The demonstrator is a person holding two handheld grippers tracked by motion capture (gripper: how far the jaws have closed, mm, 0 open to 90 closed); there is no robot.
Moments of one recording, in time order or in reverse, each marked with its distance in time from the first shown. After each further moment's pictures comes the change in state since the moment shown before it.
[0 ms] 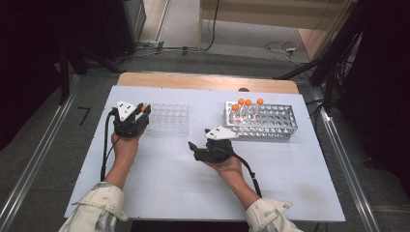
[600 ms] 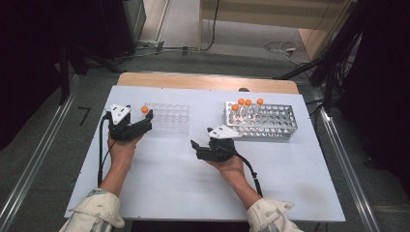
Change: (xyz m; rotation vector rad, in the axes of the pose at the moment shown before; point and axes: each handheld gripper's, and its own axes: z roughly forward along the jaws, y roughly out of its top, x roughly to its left) left arm 0.000 -0.004 -0.025 -0.022 0.049 -0.053; right arm -0.007 0.000 -0.004 -0.016 -0.014 0.020
